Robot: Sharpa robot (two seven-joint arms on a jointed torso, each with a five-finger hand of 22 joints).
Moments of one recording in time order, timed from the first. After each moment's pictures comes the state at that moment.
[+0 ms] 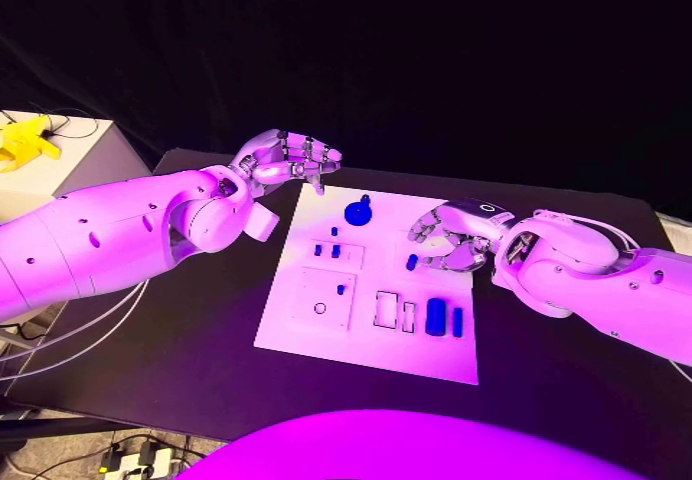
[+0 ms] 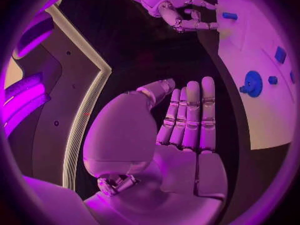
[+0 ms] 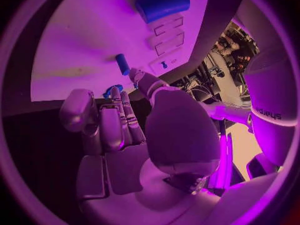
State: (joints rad) left arm 1.17 -0.88 0.02 1.42 -0.31 -0.09 0.35; left_hand 1.36 -0.15 0.54 -0.03 0.23 0.88 0.20 0.30 0.26 0.87 0.14 0.51 0.12 0.95 0.07 1.09 0.43 0.17 0.87 0.15 0.95 0.52; right arm 1.20 -0.80 -0.13 1.56 -1.56 -0.26 -0.03; right_hand 1.30 -0.22 0.42 -0.04 0.23 0.91 0.15 0.17 0.29 0.96 0.10 0.19 0.07 1.45 0.01 1.33 1.11 0.12 1.43 0.11 0.99 1.26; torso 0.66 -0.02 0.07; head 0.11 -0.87
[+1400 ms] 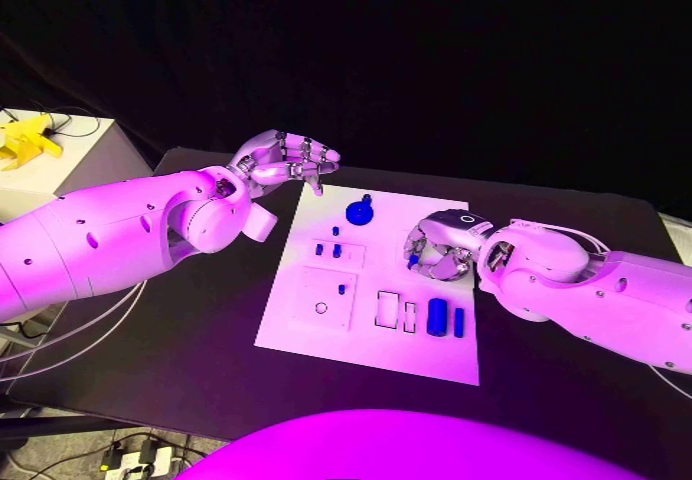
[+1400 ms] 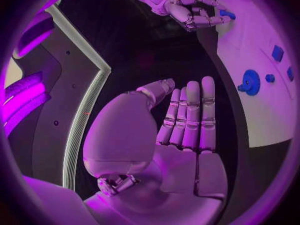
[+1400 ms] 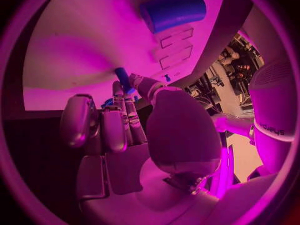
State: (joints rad) left arm 1.17 -0.88 0.02 1.42 -0.31 -0.09 0.35; left_hand 1.36 -0.15 0.54 -0.03 0.23 0.88 0.20 0.30 0.26 0.87 0.14 0.51 0.12 0.95 0.07 1.09 0.43 0.17 0.88 0.16 0.95 0.52; right arm 1.17 -0.74 -0.14 1.52 -1.64 -0.24 -0.07; right_hand 1.31 -0.18 0.58 0.01 0.14 1.07 0.14 0.22 0.31 1.15 0.08 0.20 0.07 1.47 -0.01 1.36 1.15 0.10 1.47 0.09 1.12 1.31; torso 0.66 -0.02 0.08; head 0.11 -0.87
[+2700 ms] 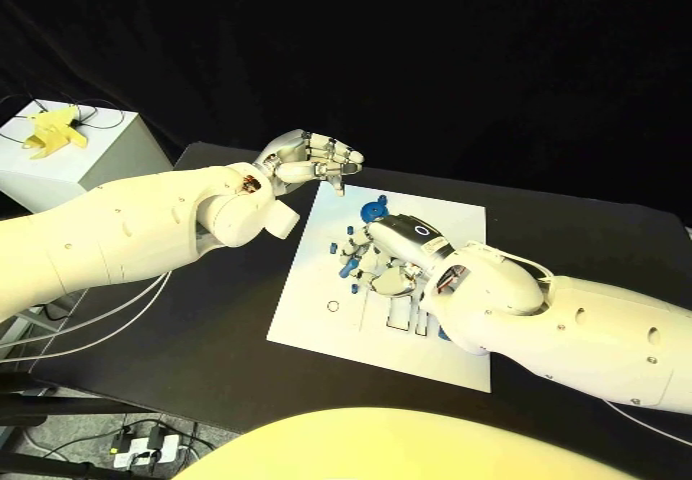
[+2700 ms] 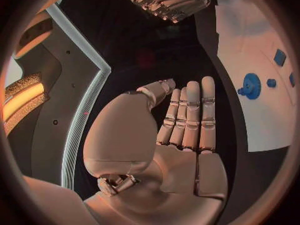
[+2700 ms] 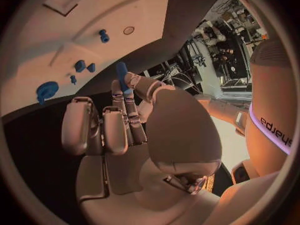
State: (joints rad) left arm 1.16 -0.86 0.02 1.40 -0.31 -0.08 0.35; left_hand 1.36 -0.15 0.54 -0.03 0.23 0.88 0.20 0.30 0.26 0.86 0.15 0.51 0.12 0.95 0.07 1.09 0.43 0.17 0.88 0.16 0.95 0.52; right arm 1.13 -0.58 -0.14 1.65 -1.58 -0.46 -0.11; right_hand 1.32 -0.17 0.66 -0.03 0.12 1.09 0.12 0.27 0.31 1.21 0.09 0.17 0.08 1.46 -0.02 1.37 1.16 0.08 1.47 0.07 1.21 1.31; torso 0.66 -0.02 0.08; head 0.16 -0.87
